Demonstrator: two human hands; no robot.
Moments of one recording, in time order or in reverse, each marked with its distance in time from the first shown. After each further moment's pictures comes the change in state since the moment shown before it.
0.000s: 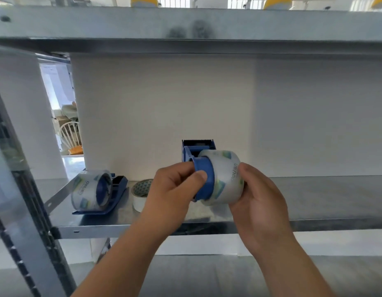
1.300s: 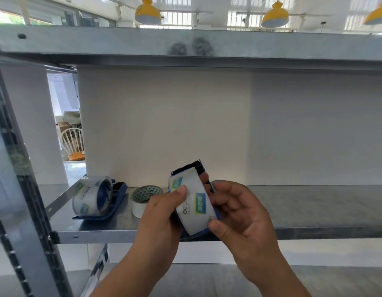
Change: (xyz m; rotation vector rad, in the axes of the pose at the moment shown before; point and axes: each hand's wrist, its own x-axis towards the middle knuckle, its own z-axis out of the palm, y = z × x) left_hand -0.039 0.004 0.006 -0.598 0.150 -0.352; right_hand -0.031 0.012 -0.015 -0.373 -0.406 -0.253
